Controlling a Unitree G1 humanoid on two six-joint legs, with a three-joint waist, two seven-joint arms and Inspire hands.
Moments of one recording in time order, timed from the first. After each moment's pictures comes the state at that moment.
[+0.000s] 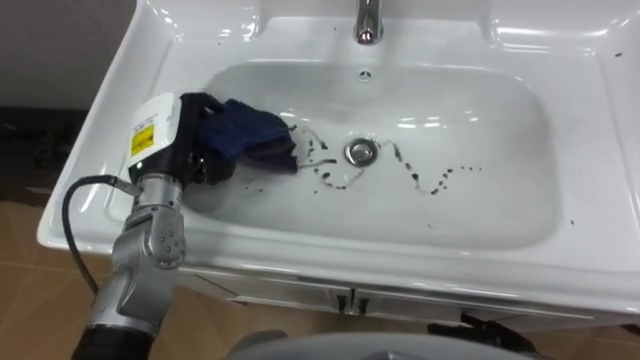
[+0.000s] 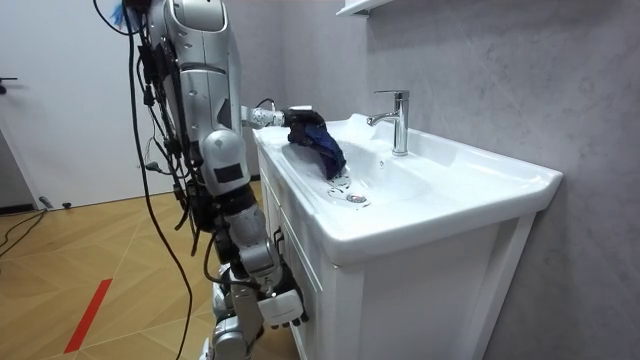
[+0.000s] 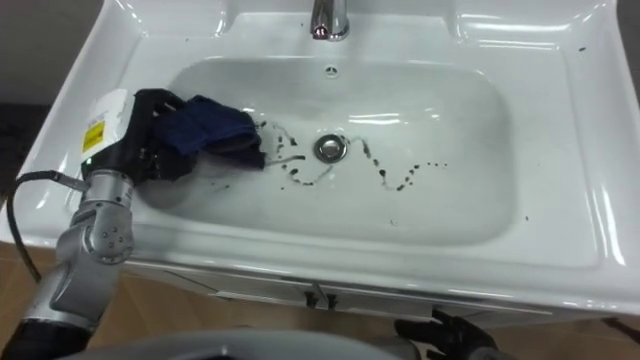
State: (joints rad) left arm 0.12 0.30 -0.13 0.15 0.78 0.07 0.20; right arm 0.09 -0.30 0.05 1.26 0.34 0.05 0.31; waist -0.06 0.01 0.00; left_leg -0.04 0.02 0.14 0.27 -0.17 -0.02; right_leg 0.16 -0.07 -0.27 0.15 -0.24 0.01
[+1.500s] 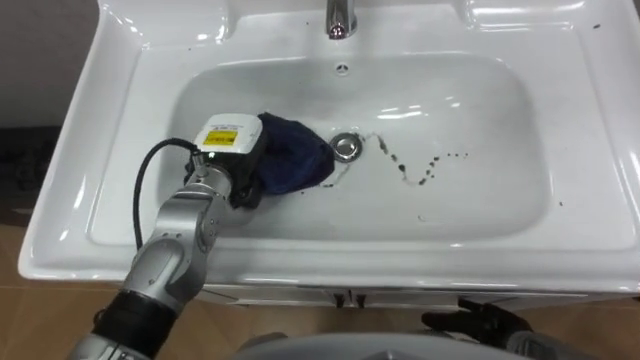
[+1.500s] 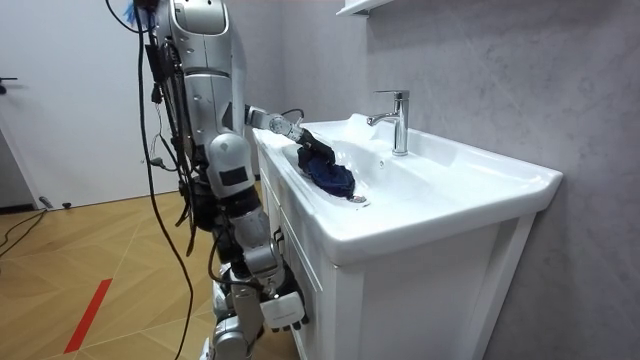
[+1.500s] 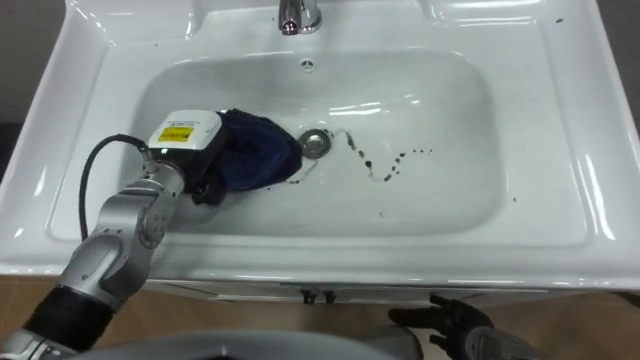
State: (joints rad) left arm -0.01 0.33 -0.37 0.14 1.08 0.18 -0.21; right arm 0.00 -0.31 0.10 1.28 0.31 0.05 0.27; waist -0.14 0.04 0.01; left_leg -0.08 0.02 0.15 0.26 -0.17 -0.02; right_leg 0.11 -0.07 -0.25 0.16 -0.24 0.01
